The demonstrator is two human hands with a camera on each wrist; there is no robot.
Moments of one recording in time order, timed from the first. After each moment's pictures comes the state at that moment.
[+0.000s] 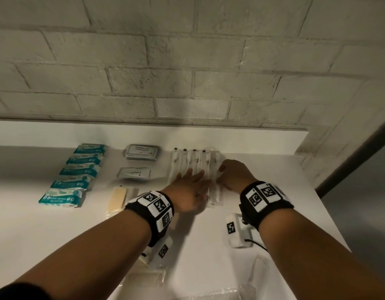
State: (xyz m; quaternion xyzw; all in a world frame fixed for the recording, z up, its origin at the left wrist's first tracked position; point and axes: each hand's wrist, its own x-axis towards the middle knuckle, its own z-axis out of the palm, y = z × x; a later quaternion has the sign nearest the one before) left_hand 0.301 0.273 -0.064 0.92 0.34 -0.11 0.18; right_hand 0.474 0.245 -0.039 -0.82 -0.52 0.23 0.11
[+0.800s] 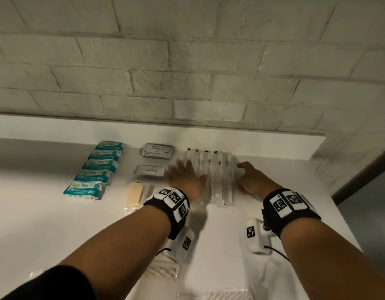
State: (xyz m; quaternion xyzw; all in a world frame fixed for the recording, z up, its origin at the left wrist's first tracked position) left_hand 0.301 0.281 -0.063 0.76 0.62 -0.01 0.21; right_hand 0.489 0.238 -0.054 -0.81 -0.44 0.35 0.19
